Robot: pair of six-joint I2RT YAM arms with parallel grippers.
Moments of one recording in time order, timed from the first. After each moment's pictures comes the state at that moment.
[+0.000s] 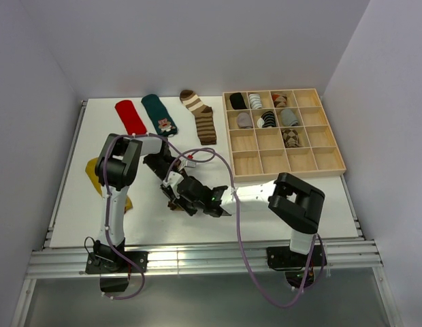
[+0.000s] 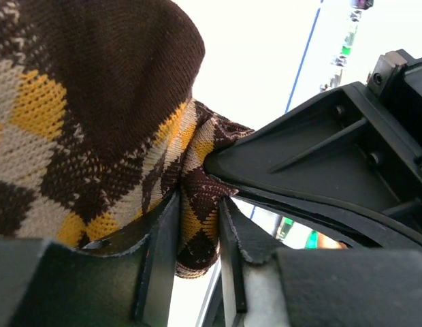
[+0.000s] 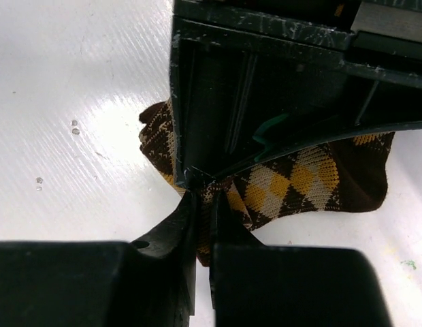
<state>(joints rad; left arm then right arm) -0.35 2.26 1.42 -1.32 0.94 0.82 1.14 1.79 0.96 0.05 0.11 0.10</state>
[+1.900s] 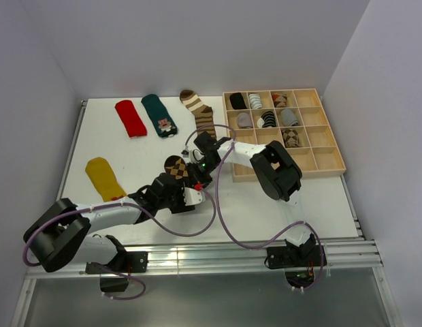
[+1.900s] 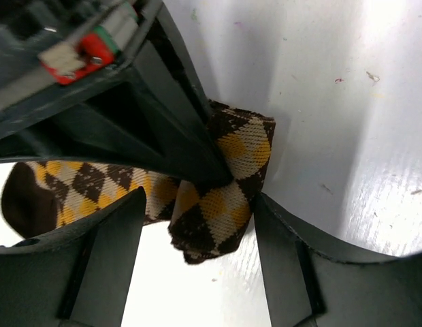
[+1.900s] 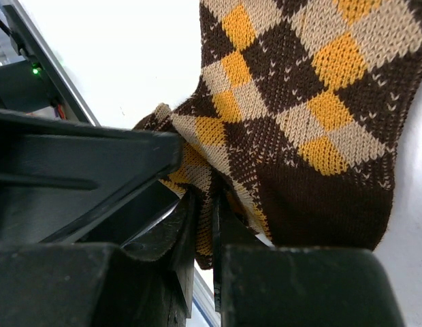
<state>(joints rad) -0.79 1.30 0.44 0.18 0.11 0.69 0.69 2.15 1.47 -0.59 -0.76 0.25</state>
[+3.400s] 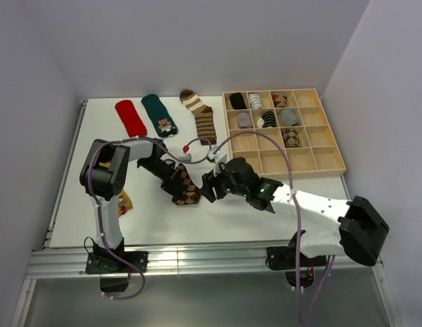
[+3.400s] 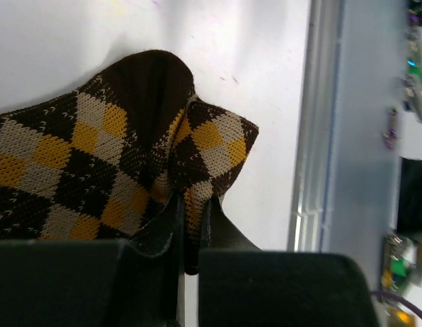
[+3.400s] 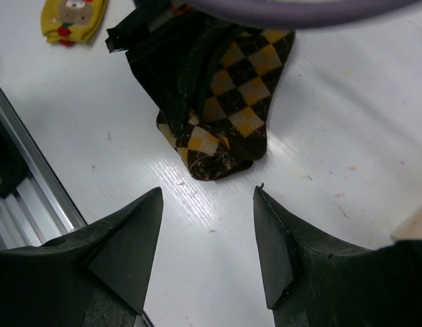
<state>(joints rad) -0.33 2.02 1.21 -0.94 1.04 0.87 0.85 1.22 0.69 0.03 -0.09 0.25</state>
